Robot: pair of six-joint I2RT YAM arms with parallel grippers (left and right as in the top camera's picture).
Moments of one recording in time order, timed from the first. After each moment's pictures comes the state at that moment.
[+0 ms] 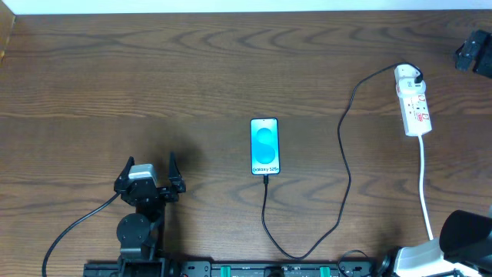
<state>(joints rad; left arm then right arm) -0.01 0.01 0.02 -0.11 -0.09 -0.06 -0.40 1.70 2.01 -1.28 -0.19 0.03</state>
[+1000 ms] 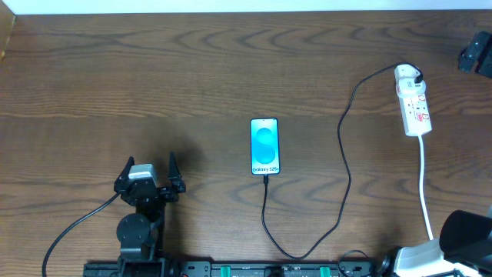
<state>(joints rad) -0.01 0.01 0.02 -0.11 -0.09 -0.06 -0.40 1.70 2.01 -1.27 -0.13 0.04</state>
